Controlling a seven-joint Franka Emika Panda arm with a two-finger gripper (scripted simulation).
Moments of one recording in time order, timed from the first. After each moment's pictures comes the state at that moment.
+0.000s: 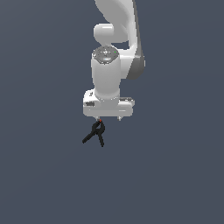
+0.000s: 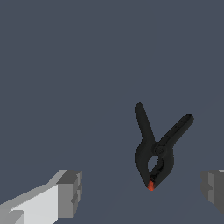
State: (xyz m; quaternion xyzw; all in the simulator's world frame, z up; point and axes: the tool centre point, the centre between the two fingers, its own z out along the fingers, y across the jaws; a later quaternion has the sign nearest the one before) arm 0.005 -0.016 0.183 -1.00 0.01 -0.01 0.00
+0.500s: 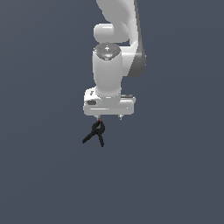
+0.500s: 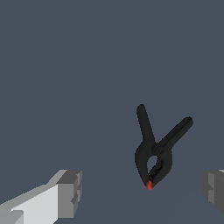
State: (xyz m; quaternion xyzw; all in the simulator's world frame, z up) arm 0.005 -0.012 0.191 -1.00 -0.01 -0.02 0.00
